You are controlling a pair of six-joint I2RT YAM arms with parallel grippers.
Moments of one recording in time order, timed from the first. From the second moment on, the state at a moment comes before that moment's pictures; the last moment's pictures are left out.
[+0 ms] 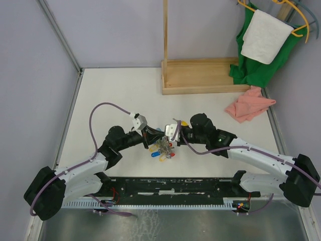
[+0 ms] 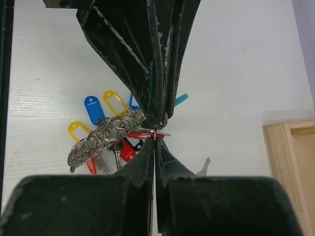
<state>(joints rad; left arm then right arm) -0.68 0.99 0.33 0.69 0.52 -0.18 0.90 1.14 0.76 -0.08 -0.35 -0.63</state>
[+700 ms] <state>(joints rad) -0.68 1.01 0.26 0.84 0.43 -0.25 0.93 1.22 0.82 -0.12 -0.26 -0.67</state>
